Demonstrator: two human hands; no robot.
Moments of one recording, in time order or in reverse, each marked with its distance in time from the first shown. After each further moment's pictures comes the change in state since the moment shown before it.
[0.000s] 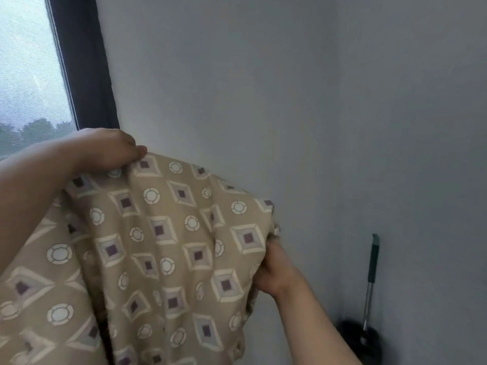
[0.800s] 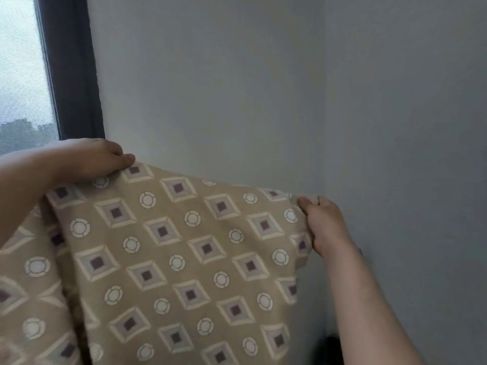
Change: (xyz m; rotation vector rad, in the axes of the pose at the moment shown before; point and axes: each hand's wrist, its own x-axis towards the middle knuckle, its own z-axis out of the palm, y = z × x) left_hand 0.005 0.001 0.008 -0.168 -0.002 -0.033; right_hand -0.024 -0.142 -0.026 -0.634 0.680 -0.553
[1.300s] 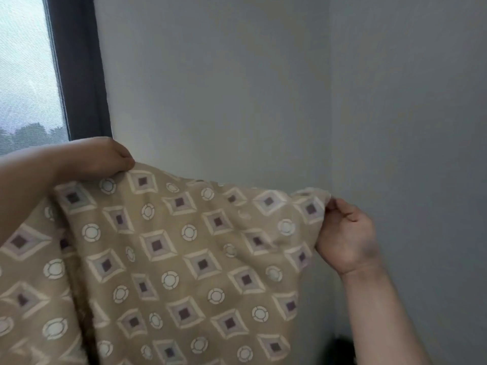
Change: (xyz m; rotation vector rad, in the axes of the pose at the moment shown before) left_hand -0.010 0.007 -0.011 -0.066 0.005 0.065; right_hand -0.033 -0.006 -0.019 0.892 -0.536 0.177
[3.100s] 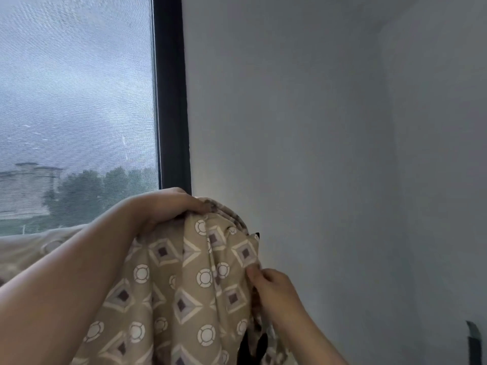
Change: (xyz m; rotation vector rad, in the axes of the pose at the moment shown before) left_hand -0.032 0.005 -0.042 -0.658 -0.163 -0.282; right_hand 0.030 0.165 0.112 -1.051 -0.023 0.126
